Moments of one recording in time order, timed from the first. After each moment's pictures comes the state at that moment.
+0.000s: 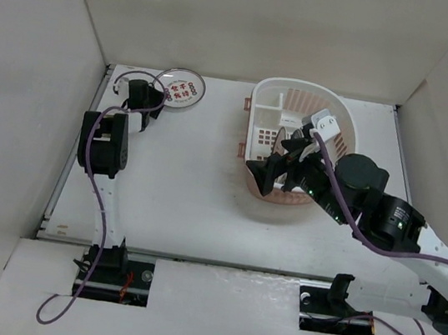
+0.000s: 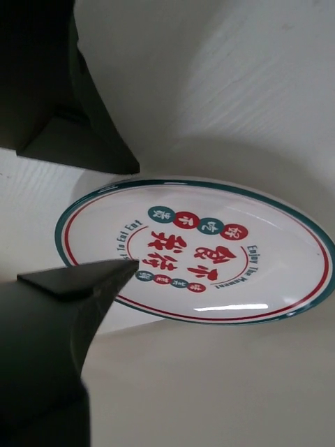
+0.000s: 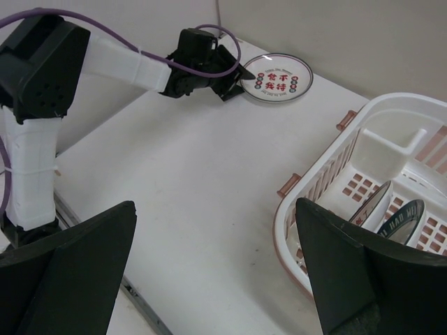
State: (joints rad) left arm 0.05 2.20 1.39 0.32 0.03 -1.16; right arm 1.14 1.05 1.43 -0.50 0.40 0.12
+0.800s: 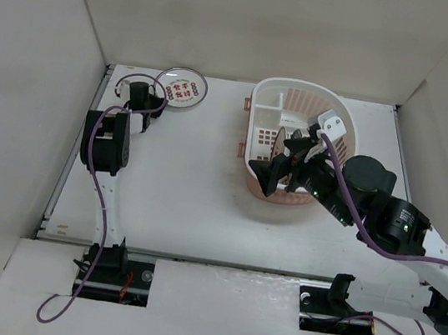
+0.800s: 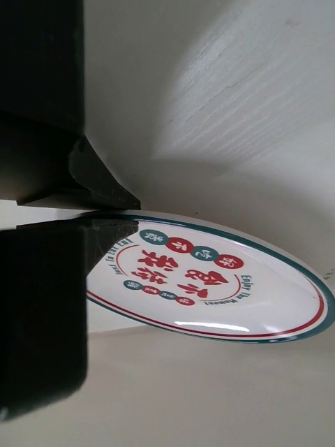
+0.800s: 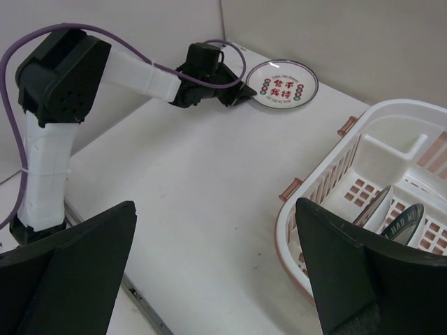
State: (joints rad) left arm 0.05 2.27 1.43 0.34 0.06 -1.21; right arm 1.14 1.02 1.43 -0.50 0.39 0.12
